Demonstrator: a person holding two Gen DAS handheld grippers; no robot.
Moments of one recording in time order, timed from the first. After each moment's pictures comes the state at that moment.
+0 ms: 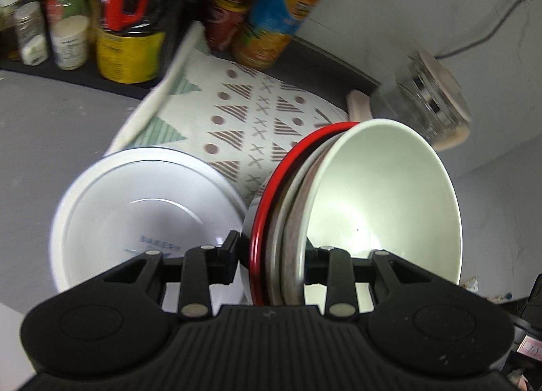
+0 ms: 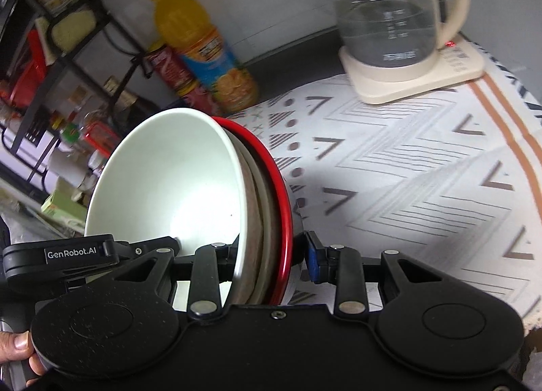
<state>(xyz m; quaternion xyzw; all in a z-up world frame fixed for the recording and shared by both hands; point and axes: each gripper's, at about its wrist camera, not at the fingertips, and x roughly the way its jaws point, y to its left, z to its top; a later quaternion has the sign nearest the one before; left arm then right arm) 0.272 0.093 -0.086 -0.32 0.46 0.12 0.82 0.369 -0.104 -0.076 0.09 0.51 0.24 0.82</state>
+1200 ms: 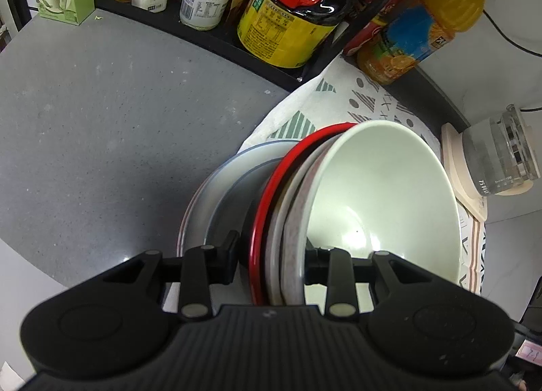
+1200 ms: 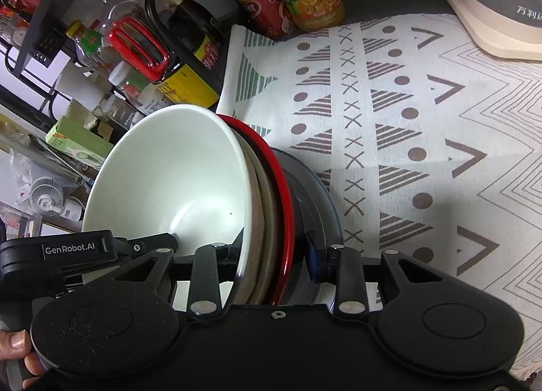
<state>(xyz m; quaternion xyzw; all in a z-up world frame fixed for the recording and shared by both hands) 0.213 0.188 -0.133 -0.37 0.48 0.21 0.77 0.355 0.007 -0.126 0.03 0.58 0.30 0.76</state>
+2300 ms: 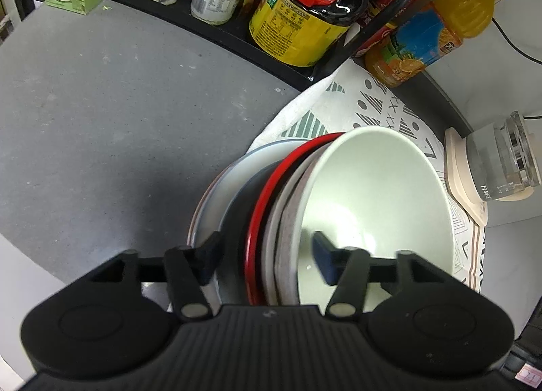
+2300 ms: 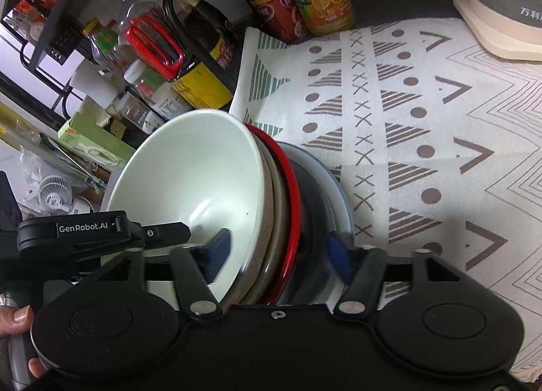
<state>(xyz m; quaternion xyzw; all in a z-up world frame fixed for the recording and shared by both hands) 0.206 0.197 -0.135 -0.38 0.47 0.22 0.76 0.343 0.001 -0.122 0.03 0.56 0.32 0.76</state>
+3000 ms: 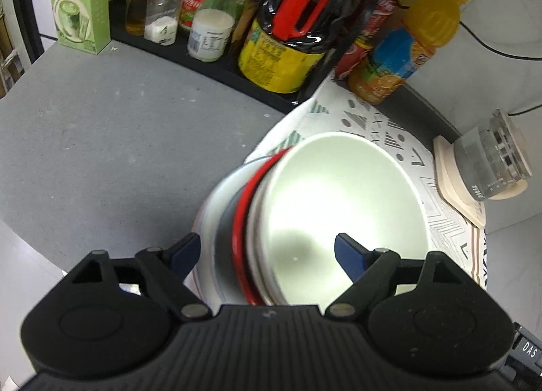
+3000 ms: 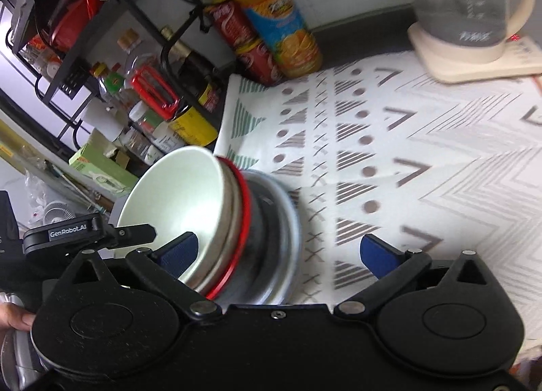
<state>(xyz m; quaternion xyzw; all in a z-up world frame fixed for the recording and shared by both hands) 0.189 0.168 -0.104 -0.34 0.44 0.24 0.80 0.333 -0.064 -0.083 0.06 0.51 0.31 0.80</state>
